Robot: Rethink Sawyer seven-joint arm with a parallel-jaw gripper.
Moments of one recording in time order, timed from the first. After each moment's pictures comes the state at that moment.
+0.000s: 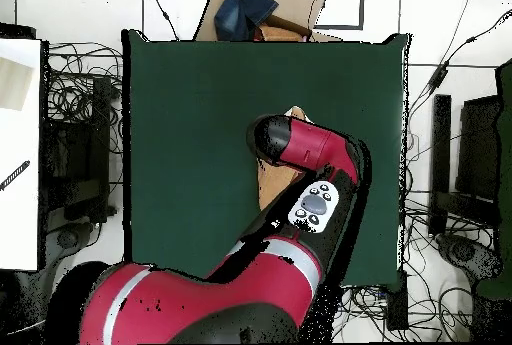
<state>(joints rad) 0.00 -0.26 -0.49 1.33 0.24 0.54 2.03</state>
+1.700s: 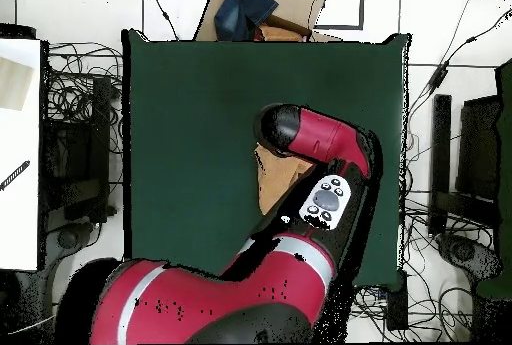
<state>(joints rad) -0.03 -0.26 -0.47 1.27 0.24 0.57 2.03</state>
